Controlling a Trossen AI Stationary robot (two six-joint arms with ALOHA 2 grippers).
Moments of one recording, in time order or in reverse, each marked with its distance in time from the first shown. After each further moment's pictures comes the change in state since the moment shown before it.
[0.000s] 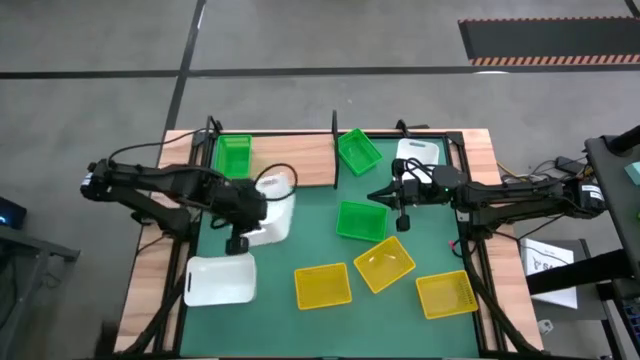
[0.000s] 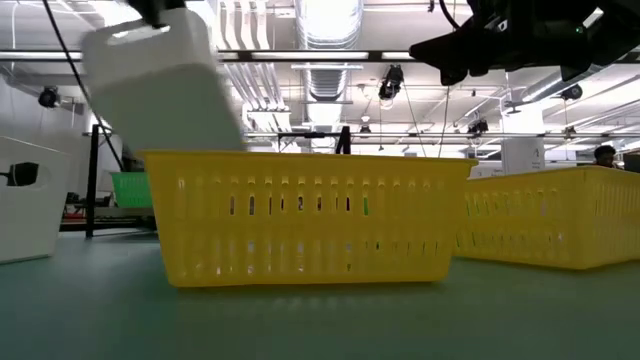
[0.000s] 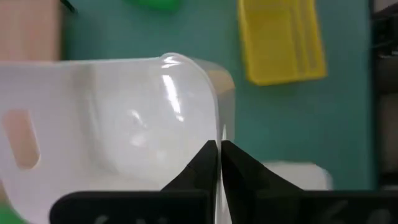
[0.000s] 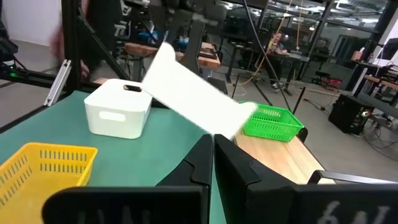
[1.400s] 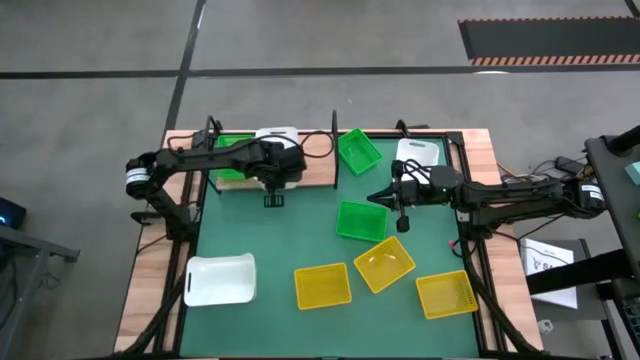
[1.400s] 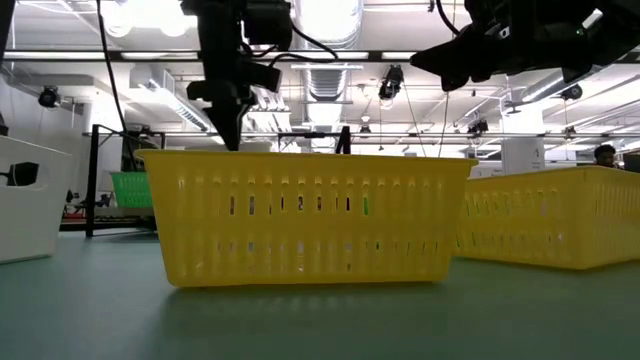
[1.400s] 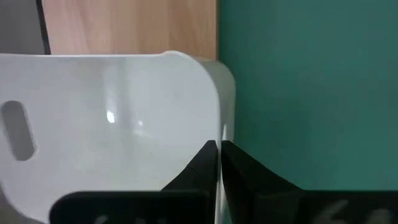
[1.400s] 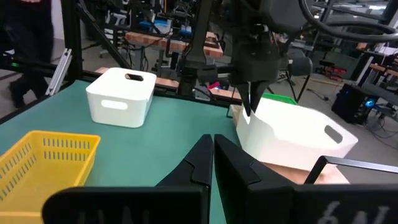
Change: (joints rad) left arm 0.442 0.354 -0.020 0.126 -0.221 0.449; right arm 0.000 0.000 0.000 -0.047 0.000 0.000
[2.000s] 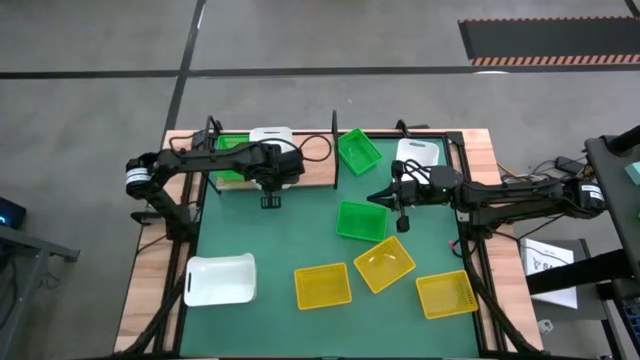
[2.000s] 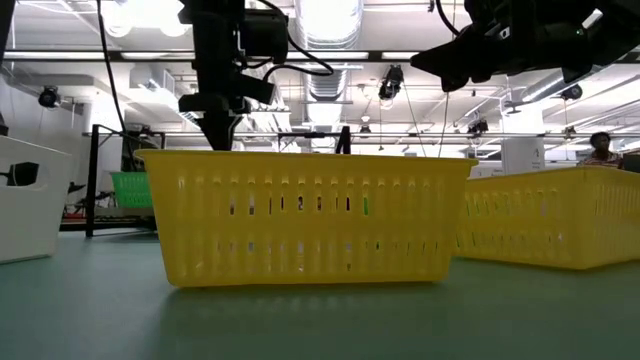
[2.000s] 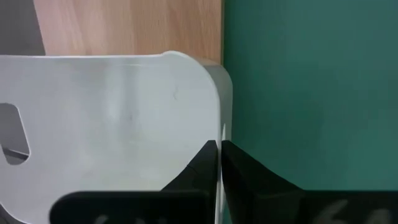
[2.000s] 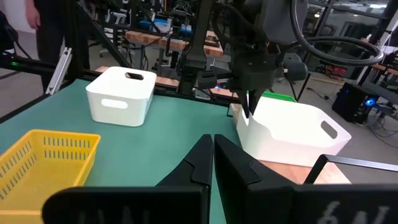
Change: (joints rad) left arm 0.001 0.000 -0.055 0.005 -0.037 -0.002; right arm 0.000 0.000 0.000 -0.004 0.000 0.000
